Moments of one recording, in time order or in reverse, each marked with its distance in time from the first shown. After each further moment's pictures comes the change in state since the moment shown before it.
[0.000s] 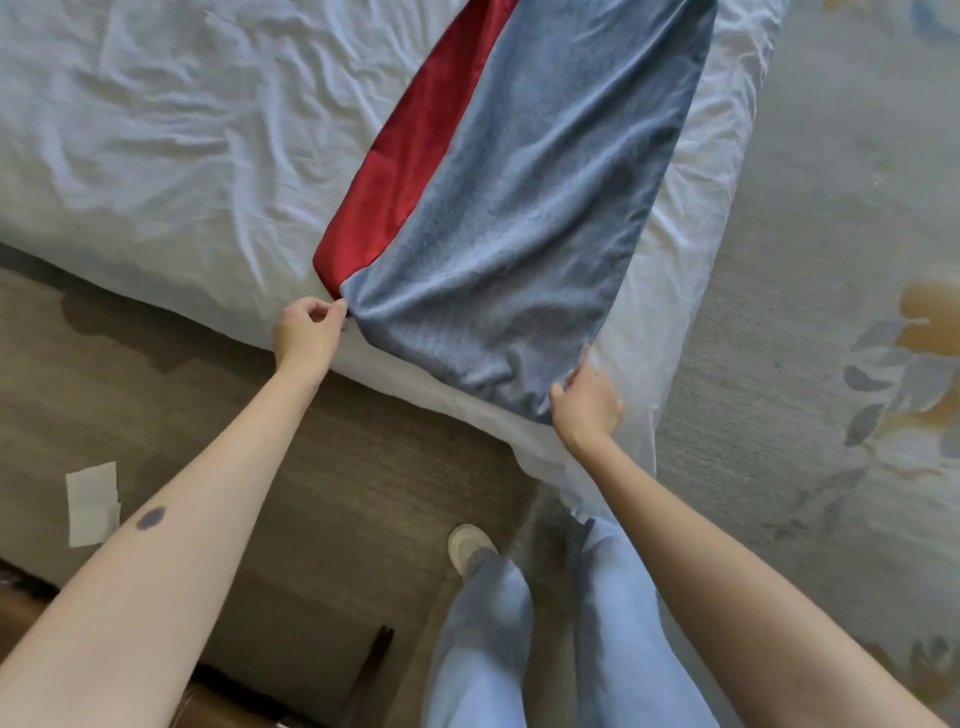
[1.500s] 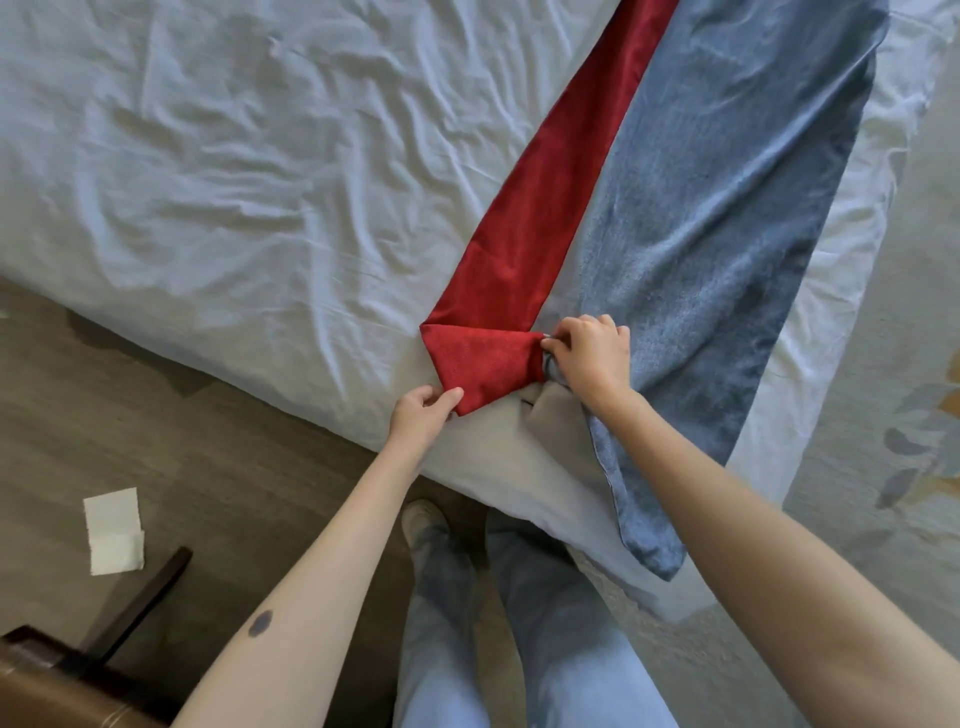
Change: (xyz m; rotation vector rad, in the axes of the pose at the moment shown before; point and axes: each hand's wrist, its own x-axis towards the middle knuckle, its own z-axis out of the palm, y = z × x) left_hand 0.110 0.009 0.015 -0.247 -0.421 -0.333; right_hand 0.140 -0.219 0.012 -0.265 0.023 -0.433
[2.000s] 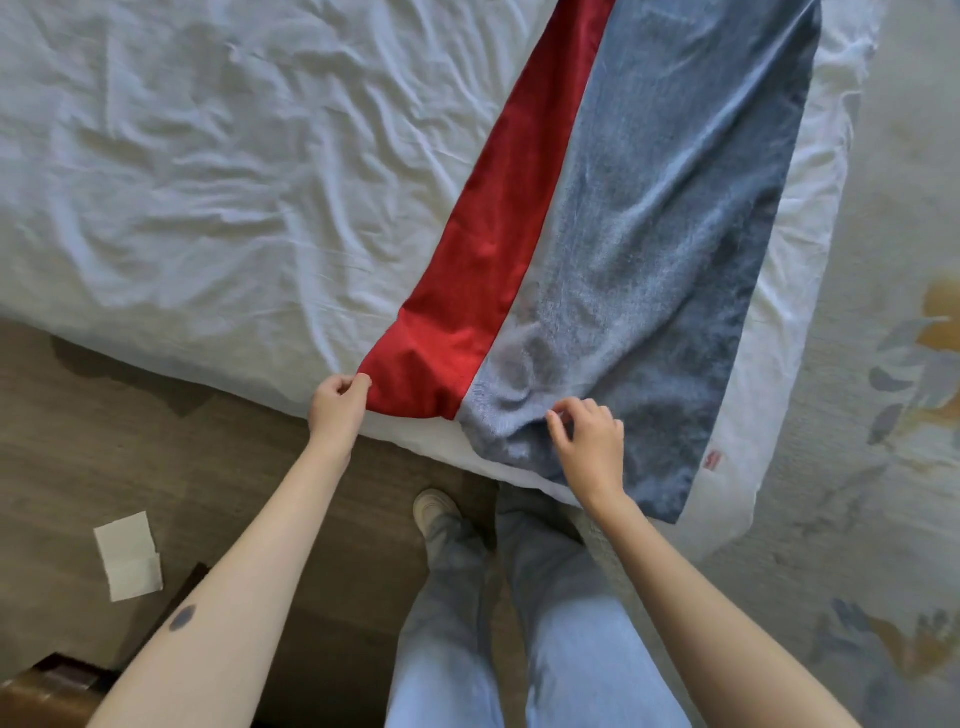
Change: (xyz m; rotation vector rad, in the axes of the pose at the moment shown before) left_hand 0.008 -0.011 -0.077 0.111 0.267 0.025; right_hand -0.137 0.008 0.051 0.263 0.112 0.175
